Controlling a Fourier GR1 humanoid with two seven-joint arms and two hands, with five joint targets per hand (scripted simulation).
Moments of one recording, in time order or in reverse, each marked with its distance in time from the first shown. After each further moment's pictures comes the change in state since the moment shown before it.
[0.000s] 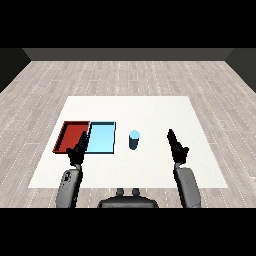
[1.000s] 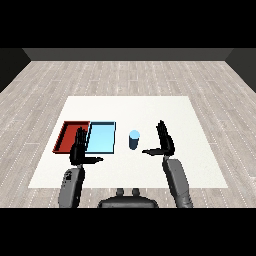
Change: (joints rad) left arm -0.019 -0.054 0.039 0.003 0.095 -0.107 -0.421; right arm -0.166 0.095 0.016 0.158 -0.121 0.043 -0.276
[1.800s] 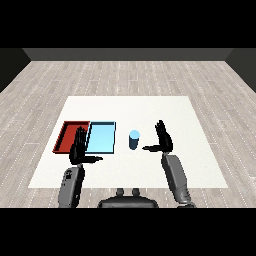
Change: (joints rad) left arm -0.018 0.012 0.011 0.040 0.034 -0.013 -0.019; right arm -0.084 0.001 -0.055 0.160 -0.057 0.031 0.003
